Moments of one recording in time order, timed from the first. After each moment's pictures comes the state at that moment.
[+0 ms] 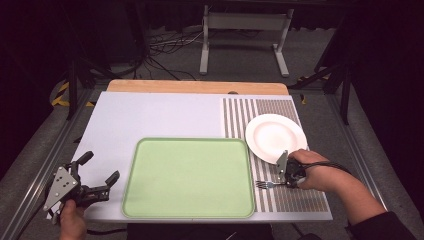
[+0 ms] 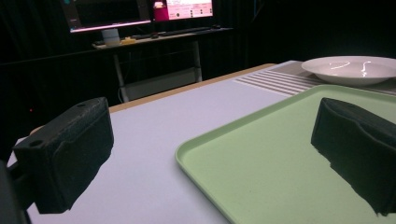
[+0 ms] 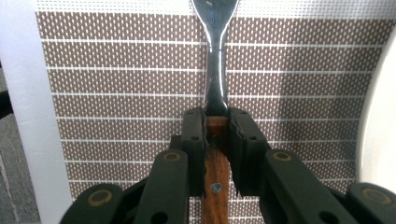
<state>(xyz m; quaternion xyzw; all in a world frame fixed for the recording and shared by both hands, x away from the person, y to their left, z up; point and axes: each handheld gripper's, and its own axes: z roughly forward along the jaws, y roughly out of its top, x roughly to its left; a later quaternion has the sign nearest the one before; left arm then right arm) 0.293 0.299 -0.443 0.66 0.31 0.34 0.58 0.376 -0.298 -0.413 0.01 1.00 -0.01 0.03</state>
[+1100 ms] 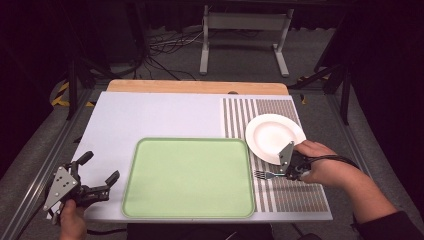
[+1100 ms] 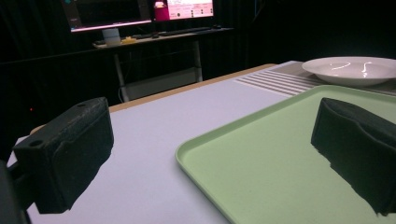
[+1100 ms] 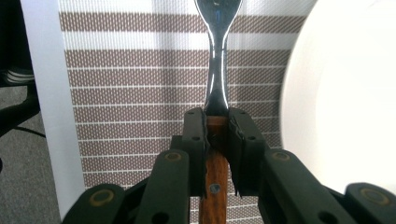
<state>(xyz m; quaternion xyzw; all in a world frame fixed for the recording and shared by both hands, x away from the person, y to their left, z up) 0.293 0.300 -0.443 0.66 0.32 0.34 0.59 0.374 -0.293 -0.371 0.01 1.00 0.02 0.06</state>
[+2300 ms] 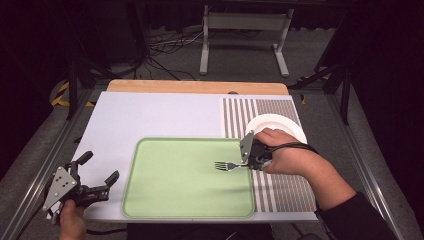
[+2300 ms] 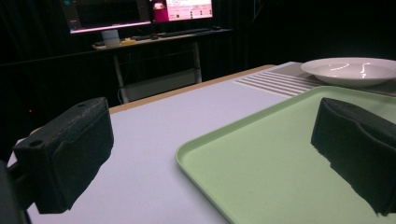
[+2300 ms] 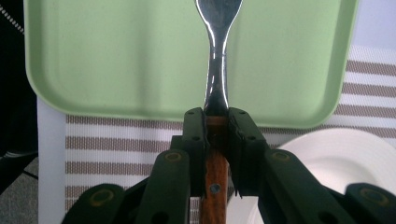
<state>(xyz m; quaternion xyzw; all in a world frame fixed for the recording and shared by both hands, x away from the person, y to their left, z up) 0.293 0.300 -0.443 0.66 0.31 0.34 0.59 0.386 -0.186 -0.341 -0.04 0.99 0.07 0.09</state>
